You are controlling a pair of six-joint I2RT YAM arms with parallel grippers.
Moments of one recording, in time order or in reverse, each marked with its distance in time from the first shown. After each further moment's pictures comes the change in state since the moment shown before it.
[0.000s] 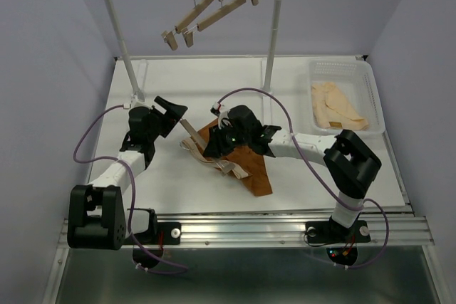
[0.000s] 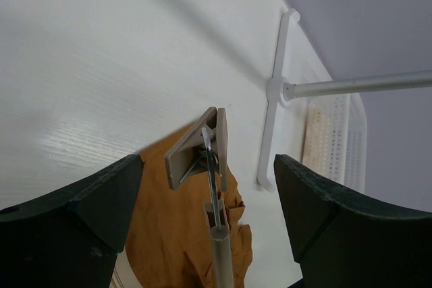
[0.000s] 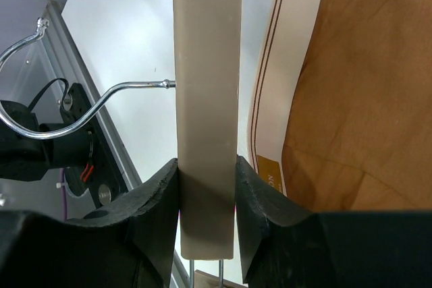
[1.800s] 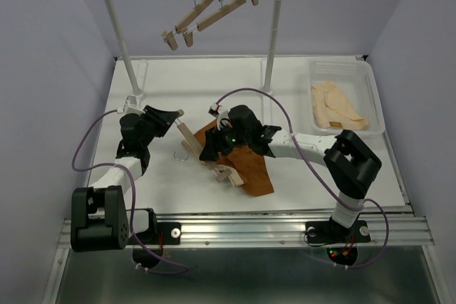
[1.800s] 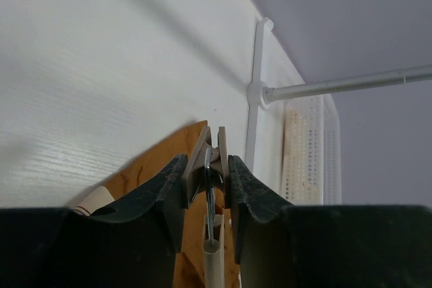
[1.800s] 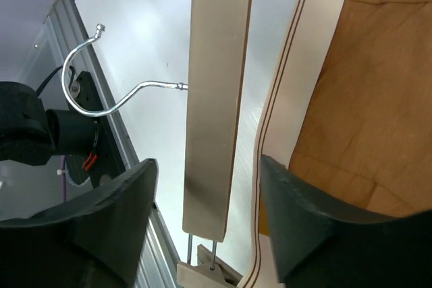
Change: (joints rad) left arm 0.102 -0.005 -0.087 0.177 0.124 -0.038; right arm 0.000 -0.003 -0.008 0.028 -0.042 -0.026
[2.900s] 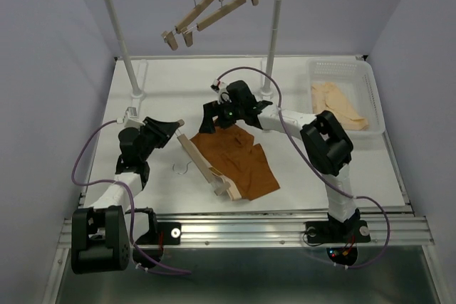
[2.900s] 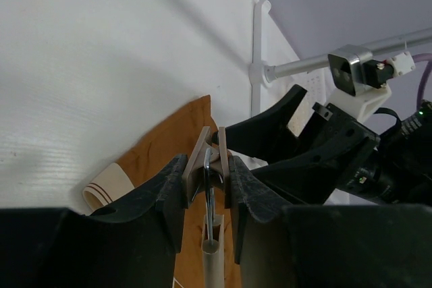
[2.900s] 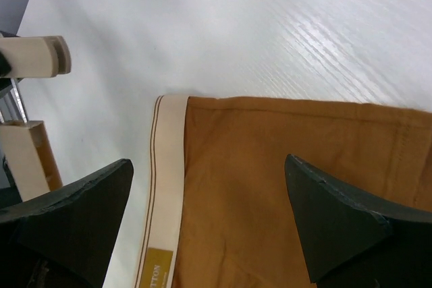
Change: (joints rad) left arm 0.013 -0.153 -0.161 0.035 0.046 0.033; right arm -0.176 0.275 0.357 -0.166 -0.002 -0.095
